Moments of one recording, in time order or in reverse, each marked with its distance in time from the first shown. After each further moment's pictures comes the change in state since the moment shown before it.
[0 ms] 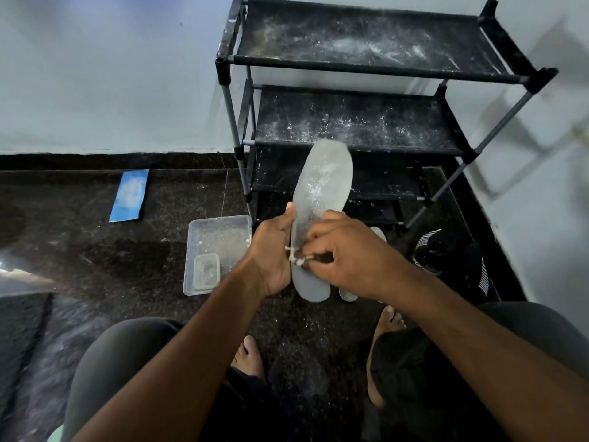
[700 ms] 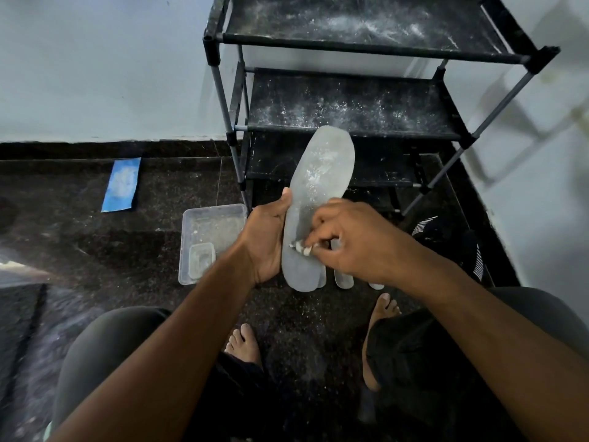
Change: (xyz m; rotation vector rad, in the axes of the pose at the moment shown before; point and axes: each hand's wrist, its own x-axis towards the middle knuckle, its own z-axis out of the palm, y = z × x) left_hand -0.007 0.003 0.005 0.031 -0.069 -0.016; right_hand -0.009 0.005 -0.013 0.001 -0.051 0.052
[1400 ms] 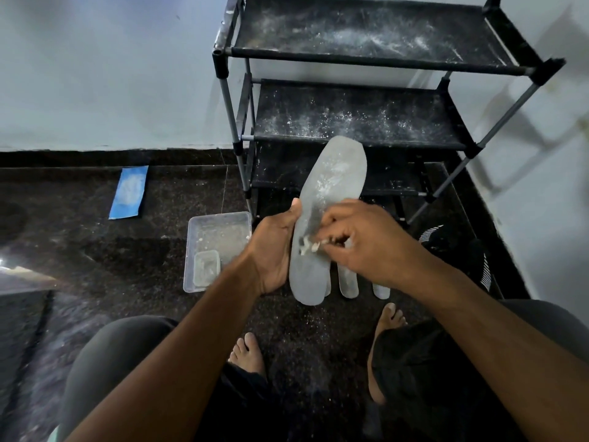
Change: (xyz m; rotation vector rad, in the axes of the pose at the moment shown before) left_hand 0.001 -0.001 -0.002 0.006 -0.051 -0.012; right_hand 0.004 0.009 0.001 0.057 0.118 0.008
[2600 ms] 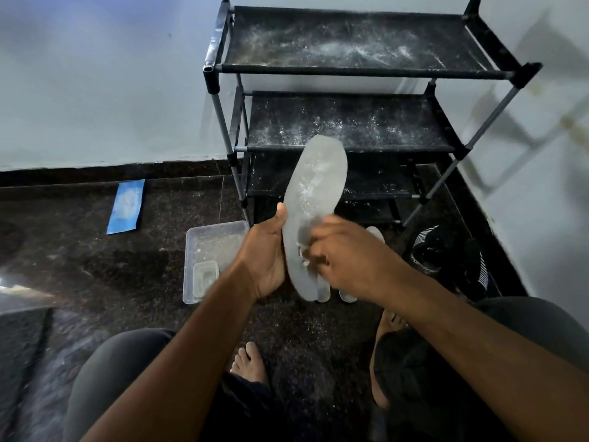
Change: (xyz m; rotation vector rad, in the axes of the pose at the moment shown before) left_hand 0.007 0.002 -0.010 0.000 0.056 0.064; right_hand -0.001 -0.008 0.014 -0.257 -0.097 -0.051
